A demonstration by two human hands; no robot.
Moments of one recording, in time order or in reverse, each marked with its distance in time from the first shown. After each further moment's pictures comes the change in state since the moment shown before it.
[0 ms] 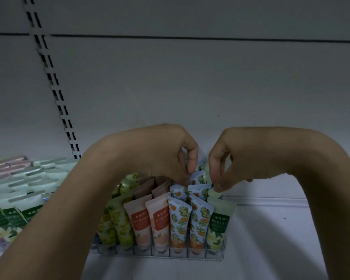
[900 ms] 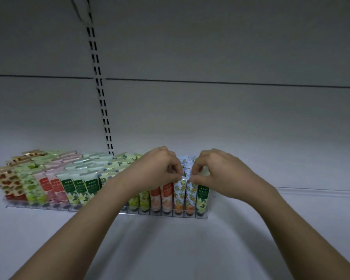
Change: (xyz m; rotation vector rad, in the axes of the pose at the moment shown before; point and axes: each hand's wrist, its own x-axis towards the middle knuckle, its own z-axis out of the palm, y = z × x) left_hand -0.063 0.004 0.043 0.199 0.388 0.094; right_hand -0.050 -0.026 0.060 -0.196 0.542 -0.140
